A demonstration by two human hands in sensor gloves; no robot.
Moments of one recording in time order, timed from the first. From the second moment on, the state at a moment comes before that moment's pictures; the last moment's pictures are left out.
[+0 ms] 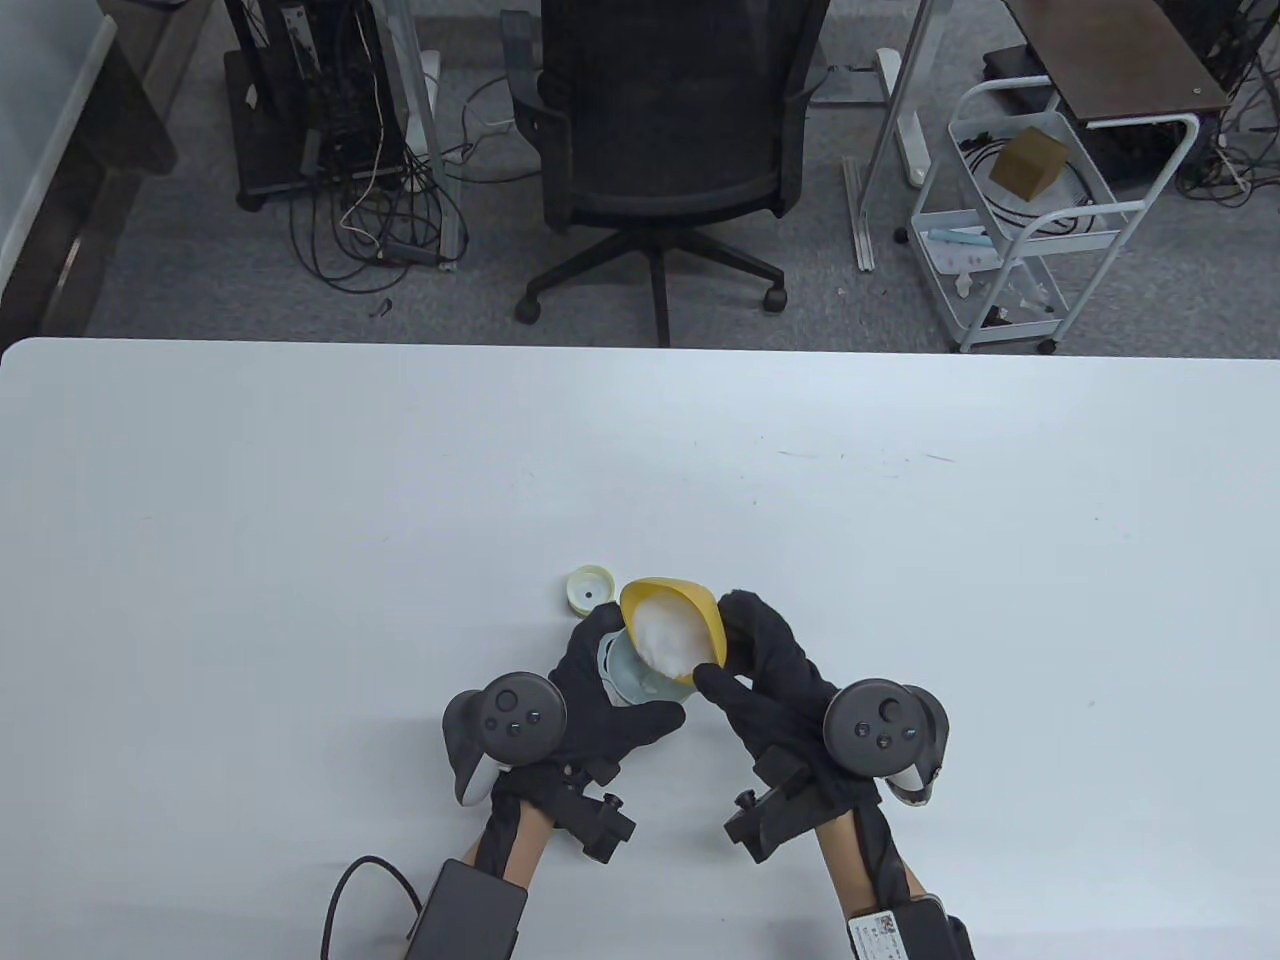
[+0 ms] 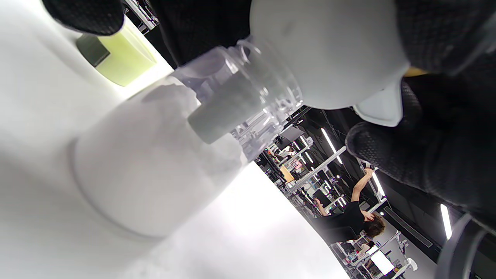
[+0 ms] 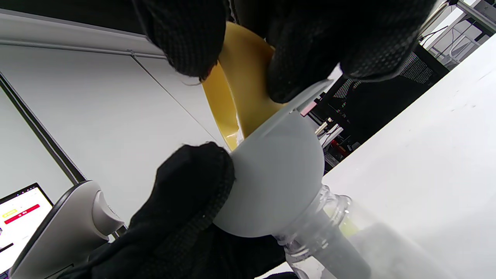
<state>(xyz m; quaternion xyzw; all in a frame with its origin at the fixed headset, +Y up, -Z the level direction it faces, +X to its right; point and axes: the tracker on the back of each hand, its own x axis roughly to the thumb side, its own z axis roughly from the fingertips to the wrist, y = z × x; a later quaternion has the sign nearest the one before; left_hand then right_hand) -0.103 -0.769 -0.200 0.02 -0.14 0.45 0.88 0.134 -0.699 -0.196 0.21 -0.06 0.85 0.47</state>
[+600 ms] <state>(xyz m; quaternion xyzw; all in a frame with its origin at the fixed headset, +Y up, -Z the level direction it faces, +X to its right) -0.103 -0.769 -0.200 0.01 -0.14 0.45 0.88 0.134 -0.700 -0.196 0.21 -0.06 0.86 0.47</state>
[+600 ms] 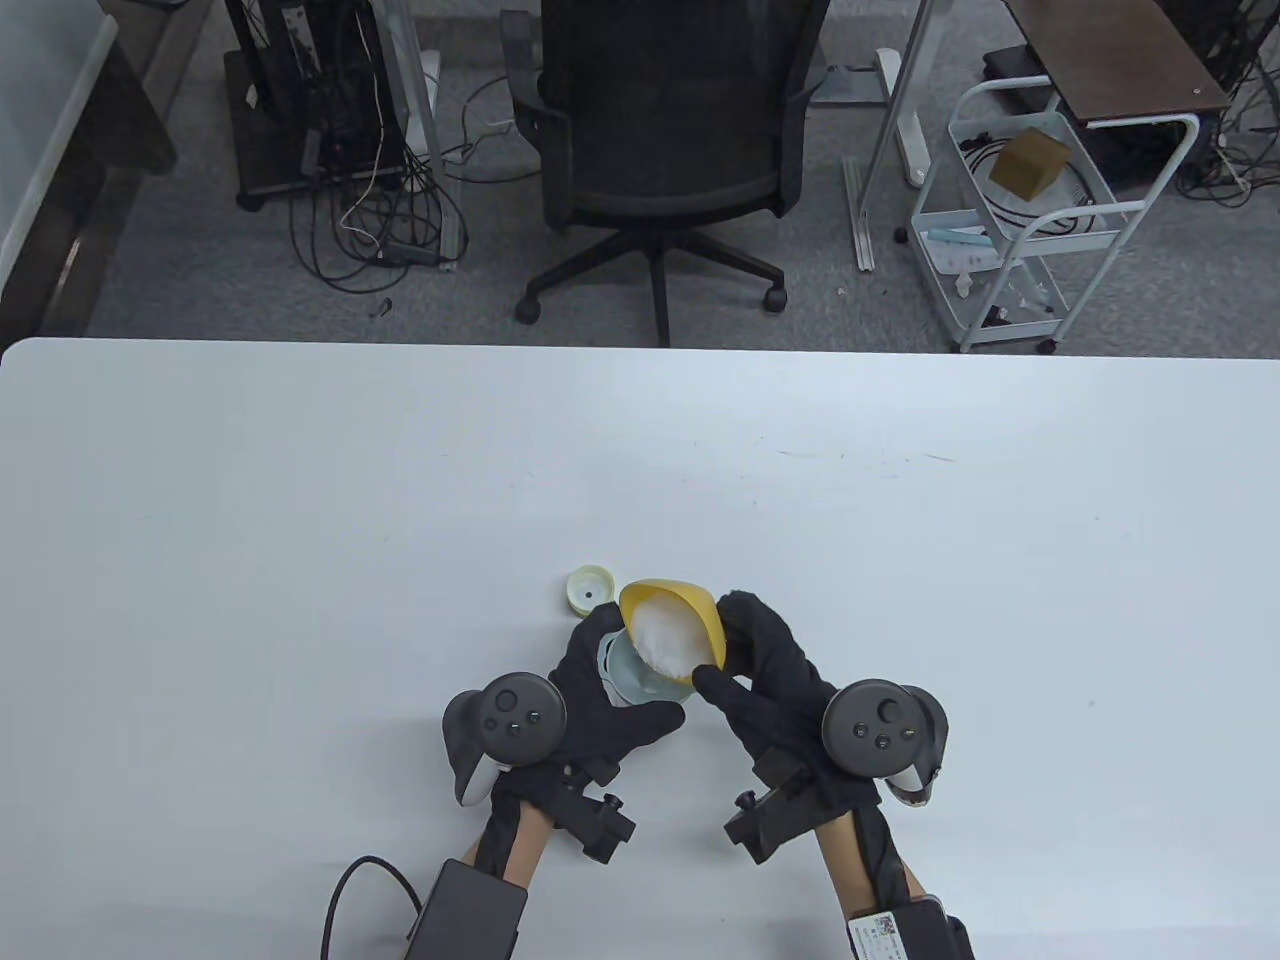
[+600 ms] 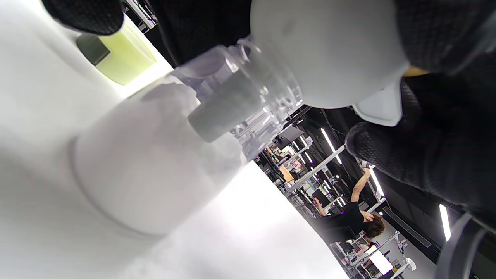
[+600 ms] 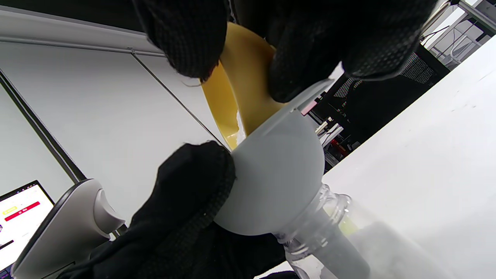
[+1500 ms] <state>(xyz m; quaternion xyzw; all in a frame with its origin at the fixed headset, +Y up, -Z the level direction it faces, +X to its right) -0.103 -0.769 -0.200 0.01 -0.14 0.46 0.88 0.134 -0.700 -0.195 0.21 -0.05 0.86 0.47</state>
